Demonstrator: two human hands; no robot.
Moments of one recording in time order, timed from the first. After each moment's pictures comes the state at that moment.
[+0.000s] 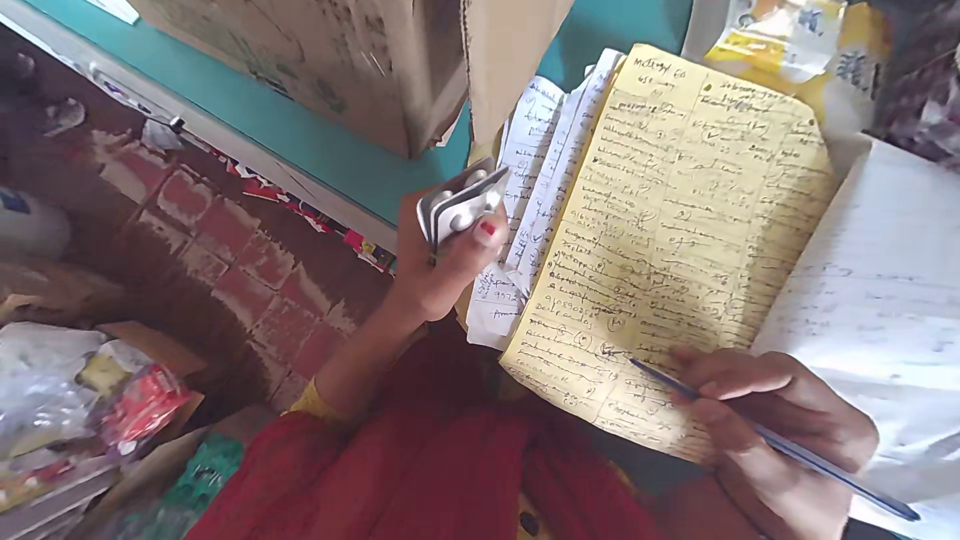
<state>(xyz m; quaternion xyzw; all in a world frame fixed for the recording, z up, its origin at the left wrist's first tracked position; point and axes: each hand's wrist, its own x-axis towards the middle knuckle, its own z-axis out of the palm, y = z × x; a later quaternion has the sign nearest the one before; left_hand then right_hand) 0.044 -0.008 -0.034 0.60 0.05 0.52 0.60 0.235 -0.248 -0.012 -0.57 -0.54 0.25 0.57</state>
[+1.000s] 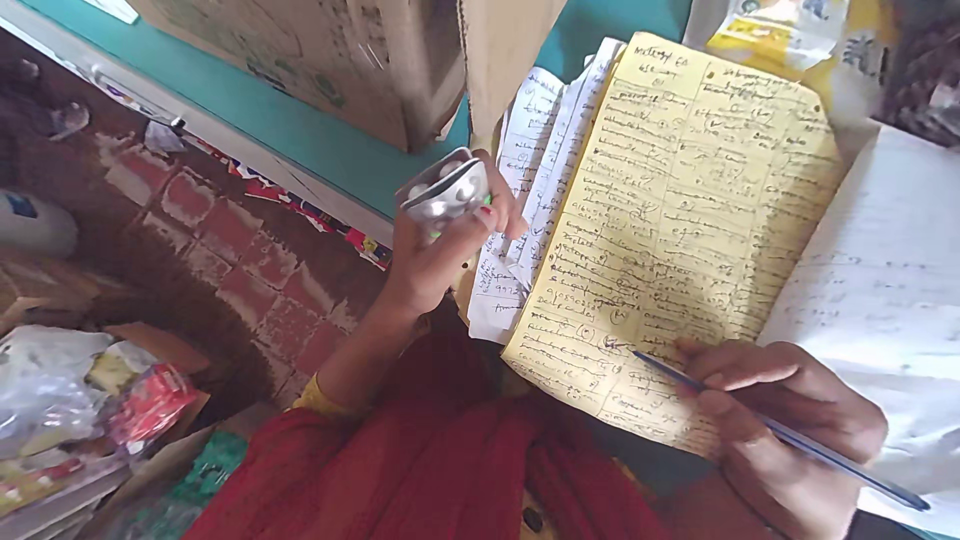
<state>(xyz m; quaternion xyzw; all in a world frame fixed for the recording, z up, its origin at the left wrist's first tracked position) 0.045 -0.001 -0.034 0.59 0.02 0.49 0.64 0.236 -0.249 -0.013 -0.57 -0.55 0.24 0.56</state>
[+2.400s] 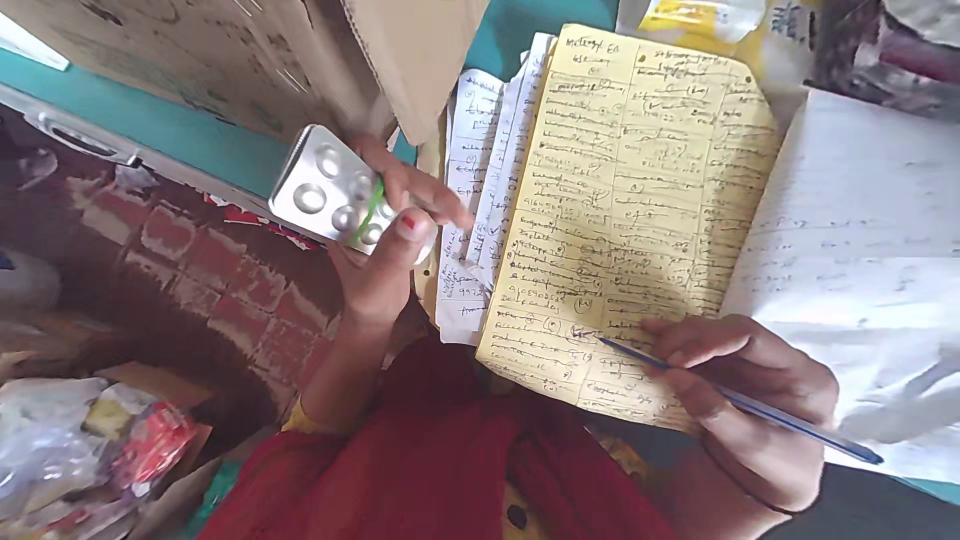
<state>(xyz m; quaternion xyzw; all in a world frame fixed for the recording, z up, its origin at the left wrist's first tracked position) 0.047 -0.003 -0.027 0.54 -0.01 0.55 0.64 0.234 -0.252 -0.015 -0.58 -0.53 0.24 0.57</state>
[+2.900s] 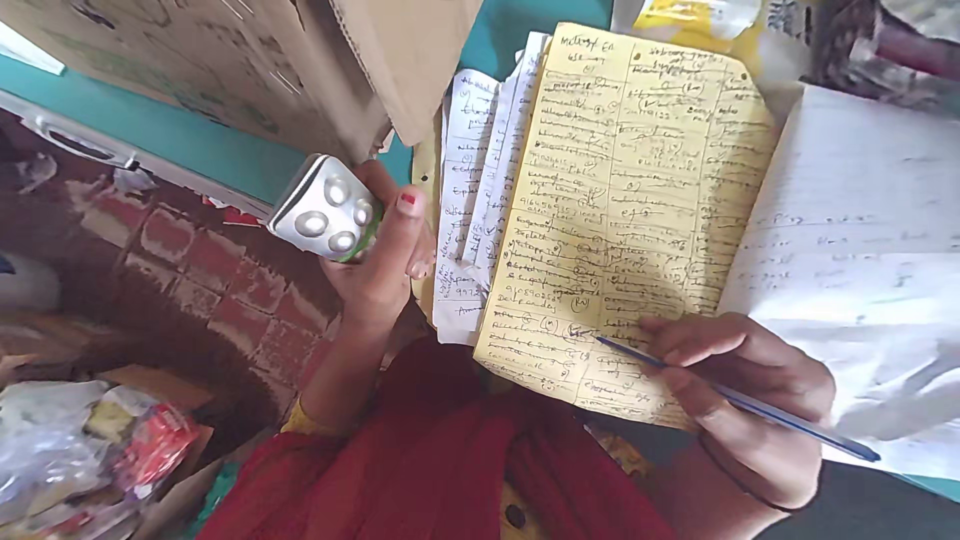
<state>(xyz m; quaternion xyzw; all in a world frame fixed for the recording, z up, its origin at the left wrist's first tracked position) 0.047 -0.010 -0.033 0.53 0.05 0.56 0.63 0.234 -0.252 -0.015 -0.58 -0.53 0.25 0.57</state>
